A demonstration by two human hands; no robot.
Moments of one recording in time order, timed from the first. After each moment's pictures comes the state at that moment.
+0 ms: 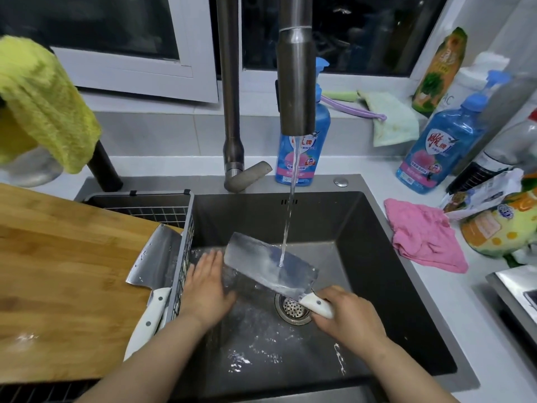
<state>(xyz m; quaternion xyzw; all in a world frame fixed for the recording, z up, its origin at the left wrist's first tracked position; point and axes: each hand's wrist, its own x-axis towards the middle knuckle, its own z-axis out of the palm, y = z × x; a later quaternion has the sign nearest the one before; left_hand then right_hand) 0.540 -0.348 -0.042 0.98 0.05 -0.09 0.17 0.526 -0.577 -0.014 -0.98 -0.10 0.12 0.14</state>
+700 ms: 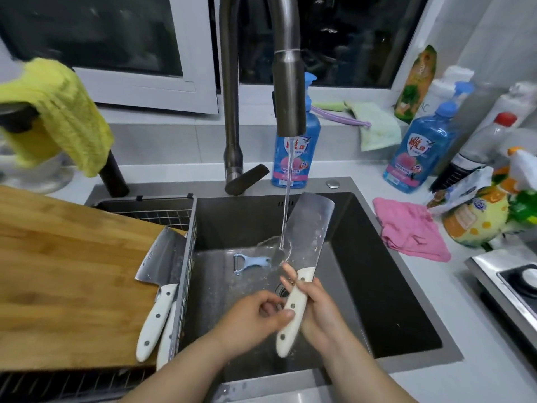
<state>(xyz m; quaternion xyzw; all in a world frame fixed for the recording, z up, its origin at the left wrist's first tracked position) 0.485 -0.394 -0.007 0.86 -0.04 -0.20 0.48 0.503 -0.518 -0.011 -0.38 0.21 0.17 0.89</state>
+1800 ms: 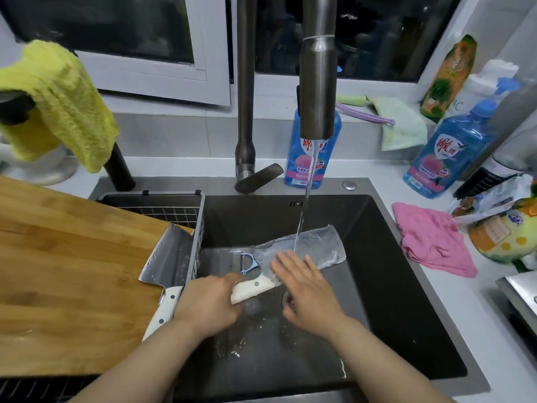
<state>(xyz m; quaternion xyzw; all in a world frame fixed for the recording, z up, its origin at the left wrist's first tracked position) 0.521 -0.335 -0.011 0.99 -0.03 -0.08 0.10 0.550 -0.516 -0.029 -0.97 -0.24 0.05 0.04</state>
